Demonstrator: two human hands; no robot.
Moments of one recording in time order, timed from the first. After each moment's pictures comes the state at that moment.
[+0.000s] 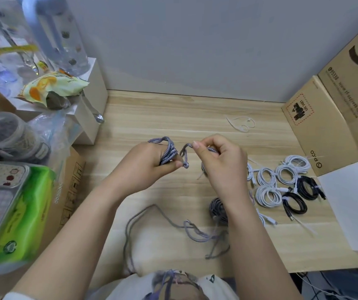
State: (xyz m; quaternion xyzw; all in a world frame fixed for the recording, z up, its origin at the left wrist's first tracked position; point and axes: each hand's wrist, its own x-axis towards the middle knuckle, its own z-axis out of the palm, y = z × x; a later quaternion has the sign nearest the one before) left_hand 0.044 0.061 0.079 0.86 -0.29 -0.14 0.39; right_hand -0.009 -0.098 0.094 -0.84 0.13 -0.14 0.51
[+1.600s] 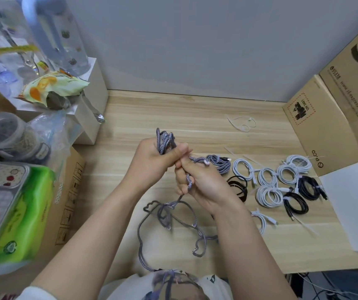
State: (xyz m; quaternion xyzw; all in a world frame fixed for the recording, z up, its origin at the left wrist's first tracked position) left_hand 0.033 0.035 0.075 0.71 -0.10 -0.13 0.69; right_hand -0.010 -0.077 0.080 -0.54 0.18 0.17 0.80
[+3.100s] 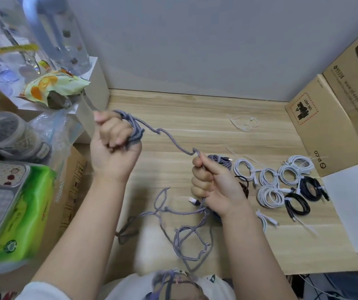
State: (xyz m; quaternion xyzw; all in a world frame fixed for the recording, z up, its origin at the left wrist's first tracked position) left_hand 0.071 0.080 0.055 -0.14 -0.11 -0.27 0.95; right_hand -0.012 -0.106 0.064 -0.35 0.20 0.20 0.89
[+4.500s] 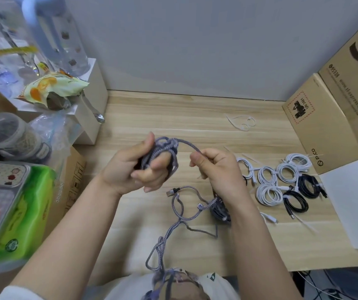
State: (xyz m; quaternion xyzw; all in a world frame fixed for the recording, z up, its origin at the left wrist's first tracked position) left_hand 0.048 0.068 0.075 0.23 -0.30 -0.56 0.74; right_hand -0.017 -0.104 0.086 -0.76 0.10 0.00 0.64
